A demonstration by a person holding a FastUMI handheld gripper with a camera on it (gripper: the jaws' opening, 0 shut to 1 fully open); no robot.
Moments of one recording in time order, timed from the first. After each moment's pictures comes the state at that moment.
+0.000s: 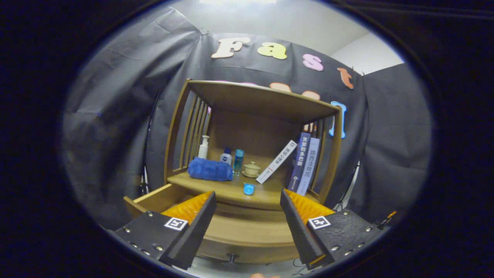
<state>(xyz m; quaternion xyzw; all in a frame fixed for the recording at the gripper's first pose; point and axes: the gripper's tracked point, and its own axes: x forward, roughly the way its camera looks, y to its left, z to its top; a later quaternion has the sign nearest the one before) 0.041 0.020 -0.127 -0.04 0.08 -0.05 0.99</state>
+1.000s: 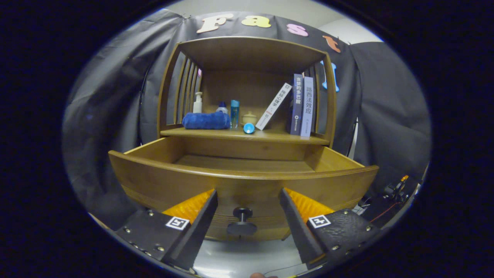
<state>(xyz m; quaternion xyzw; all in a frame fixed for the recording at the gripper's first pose) 0.024 0.024 -0.267 0.01 0.19 -0.06 0.98</state>
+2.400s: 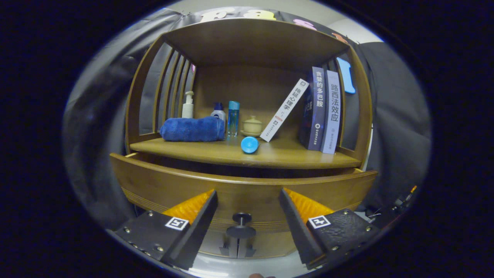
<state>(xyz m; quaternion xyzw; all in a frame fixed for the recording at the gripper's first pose) 0.173 0.012 -0.282 0.01 0.18 -0.04 0.98</state>
